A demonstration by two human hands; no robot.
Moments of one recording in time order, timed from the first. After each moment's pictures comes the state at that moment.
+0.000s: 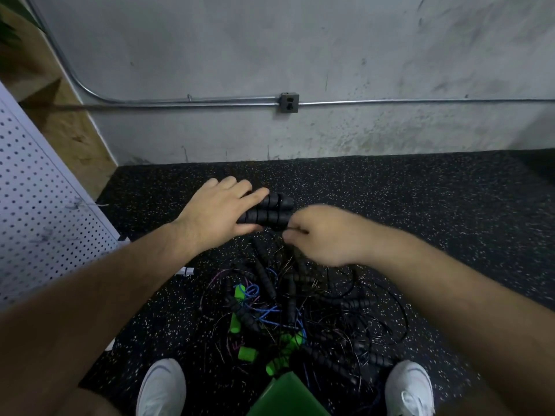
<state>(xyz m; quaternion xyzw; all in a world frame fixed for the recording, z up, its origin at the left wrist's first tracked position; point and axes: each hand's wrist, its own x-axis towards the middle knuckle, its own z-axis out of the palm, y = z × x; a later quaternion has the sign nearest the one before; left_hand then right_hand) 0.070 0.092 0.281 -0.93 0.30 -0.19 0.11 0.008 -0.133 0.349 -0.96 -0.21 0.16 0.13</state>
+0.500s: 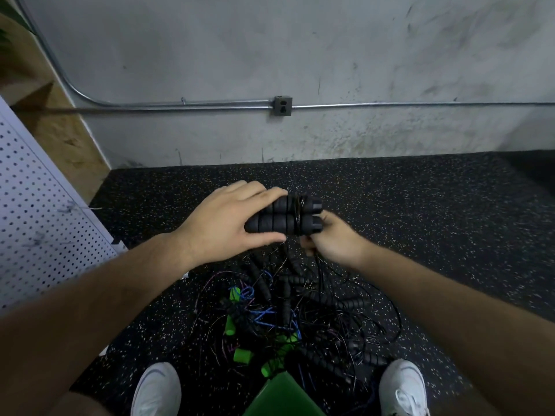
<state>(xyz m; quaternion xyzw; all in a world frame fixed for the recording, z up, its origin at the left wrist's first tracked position) 0.038 0.067 0.303 -0.91 0.37 -0.17 -0.11 0.028 -0.161 0.284 -0.78 -0.07 0.18 0.59</state>
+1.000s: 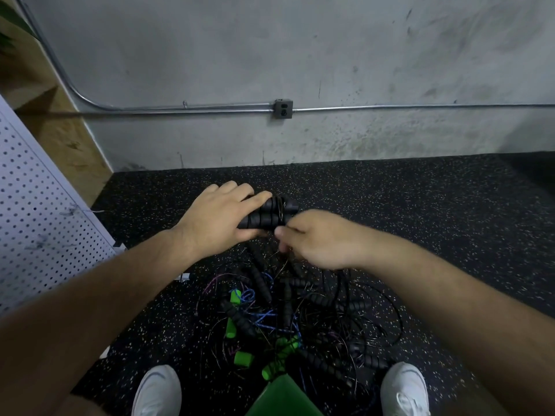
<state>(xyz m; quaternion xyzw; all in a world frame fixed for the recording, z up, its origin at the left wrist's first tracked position) 0.056 0.079 0.293 -0.93 0.31 -0.18 0.05 -0.003 -0.138 0.352 -0.93 -0.17 0.19 0.27</state>
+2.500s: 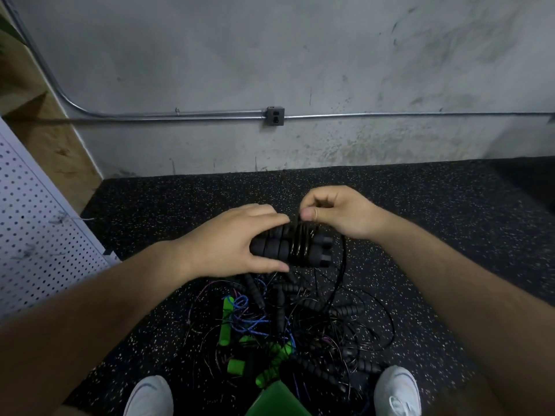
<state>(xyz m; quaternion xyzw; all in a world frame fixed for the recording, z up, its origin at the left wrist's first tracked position) 0.024 0.050 0.320 -0.89 0.41 -0.03 -0.19 0.048 -0.197 0.336 -0.86 -0.22 0.09 0.45</state>
